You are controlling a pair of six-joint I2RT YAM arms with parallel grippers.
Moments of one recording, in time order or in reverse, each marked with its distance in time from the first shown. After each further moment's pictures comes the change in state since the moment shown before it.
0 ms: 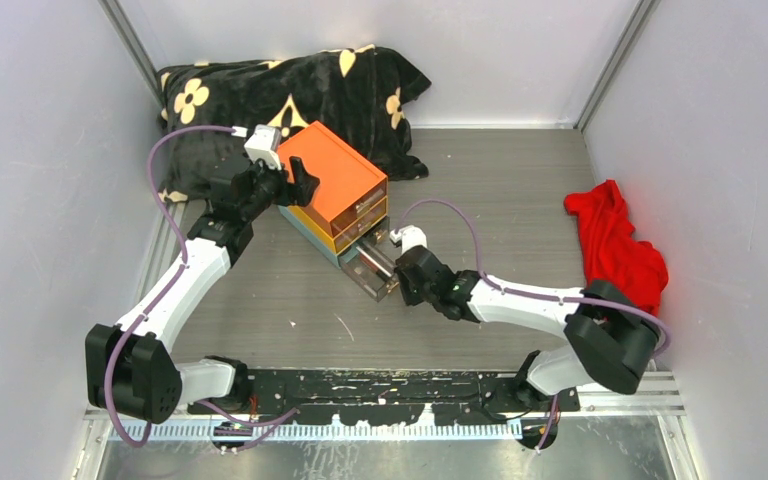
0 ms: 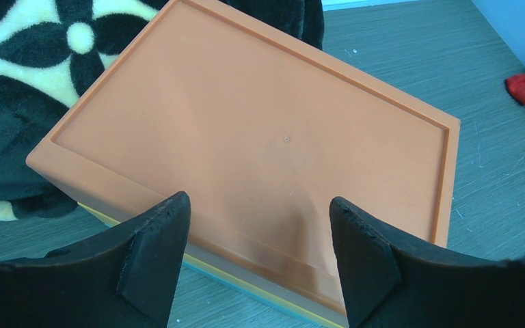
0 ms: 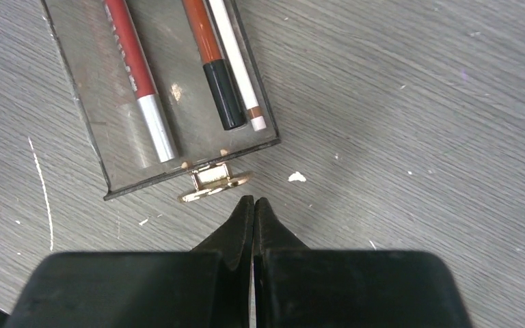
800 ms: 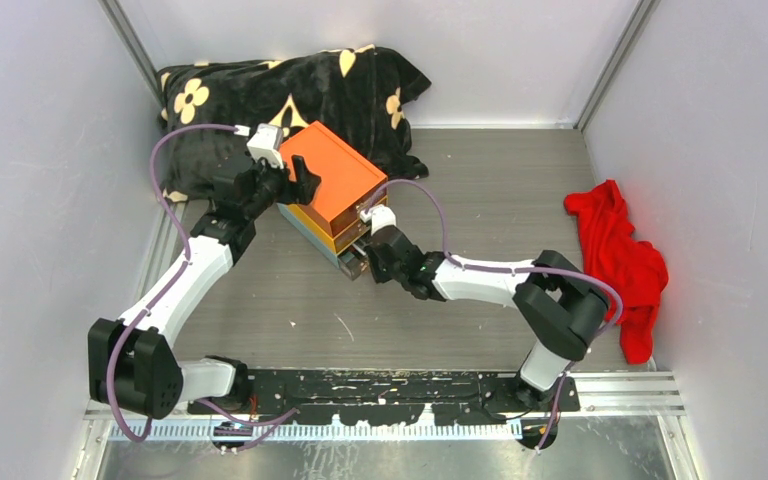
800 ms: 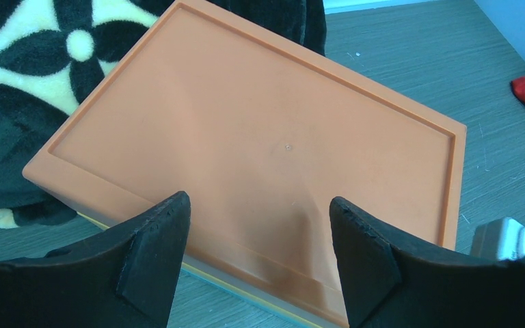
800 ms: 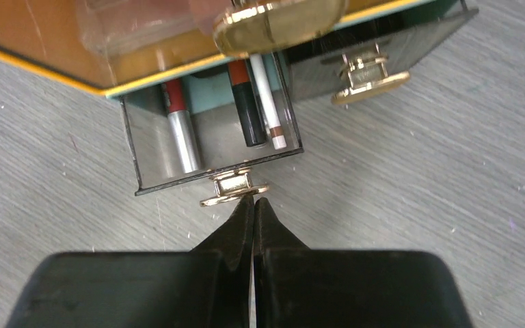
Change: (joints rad) left arm -0.007 0.024 0.003 0.026 -0.011 0.007; right arm 0.000 0.264 0.216 0.153 -0.016 -0.043
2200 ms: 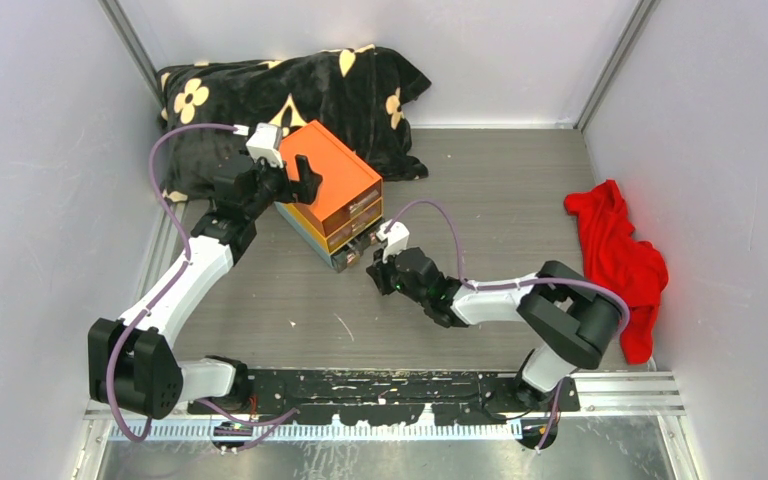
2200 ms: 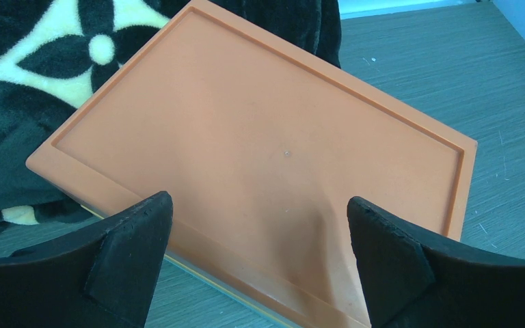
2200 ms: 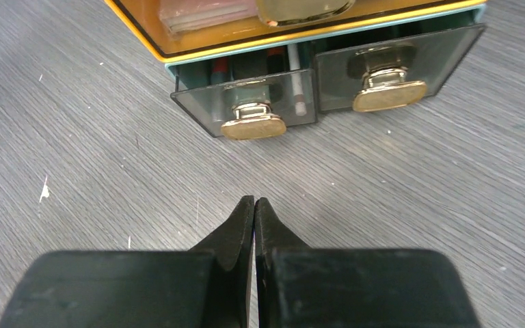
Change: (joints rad) left arm -0.004 0.000 0.000 0.005 -0.047 0.016; right arm 0.007 -0.070 -0.290 0.516 -0.077 -0.055
